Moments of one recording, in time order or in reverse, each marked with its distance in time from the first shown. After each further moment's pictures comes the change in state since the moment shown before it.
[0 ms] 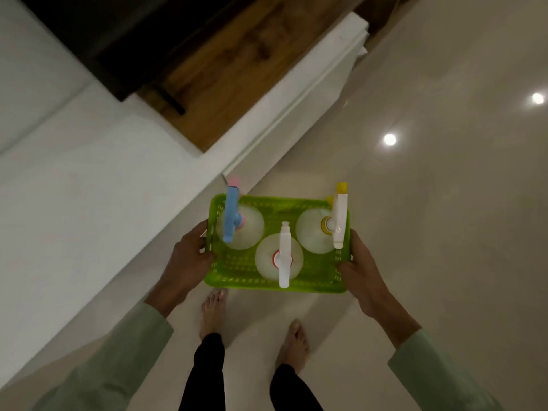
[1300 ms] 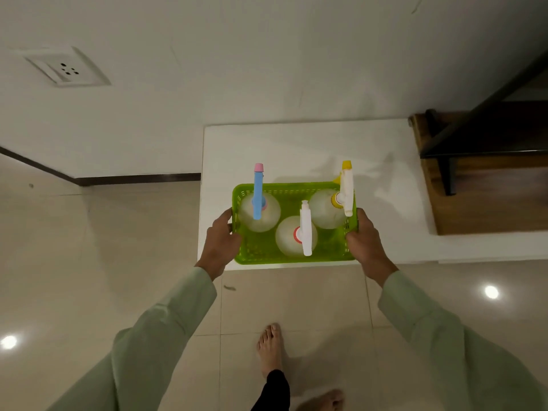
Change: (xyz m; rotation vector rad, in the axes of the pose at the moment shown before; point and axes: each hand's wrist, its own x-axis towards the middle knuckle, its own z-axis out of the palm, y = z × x) left_hand -0.101 -0.169 -0.289 -0.496 0.629 -0.387; right_hand 0.009 -0.207 0.400 -0.651 -0.421 -0.301
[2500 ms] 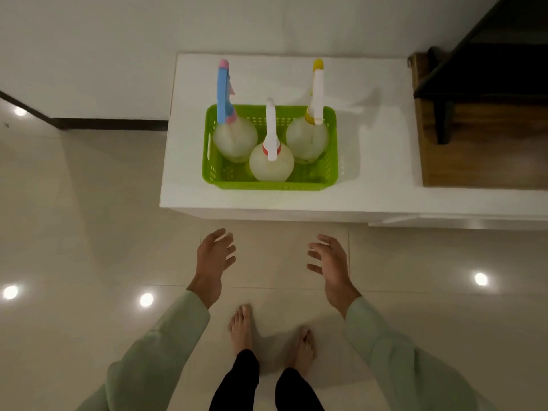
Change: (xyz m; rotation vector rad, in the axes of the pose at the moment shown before) left_hand -0.079 -0.129 0.116 -0.572 0.150 -0.299; right_hand -0.066 0.168 0.044 0.579 -0.105 0.351
